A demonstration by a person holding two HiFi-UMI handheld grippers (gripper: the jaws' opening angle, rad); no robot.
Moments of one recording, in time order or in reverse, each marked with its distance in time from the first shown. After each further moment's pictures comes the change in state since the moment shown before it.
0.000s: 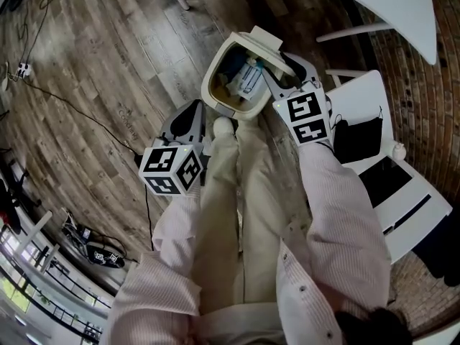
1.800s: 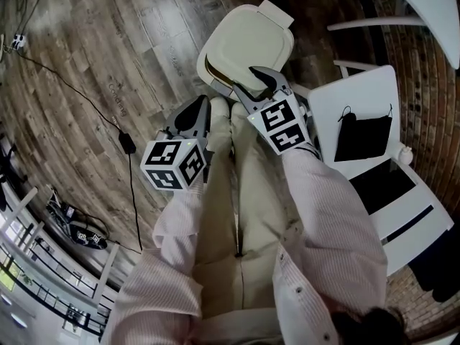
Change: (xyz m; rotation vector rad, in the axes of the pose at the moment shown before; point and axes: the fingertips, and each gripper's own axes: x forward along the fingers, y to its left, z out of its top) left arm 0.005 -0.004 -0.091 -0.095 0.042 0.041; right arm 0.025 0.122 -0.079 0.042 0.044 0.295
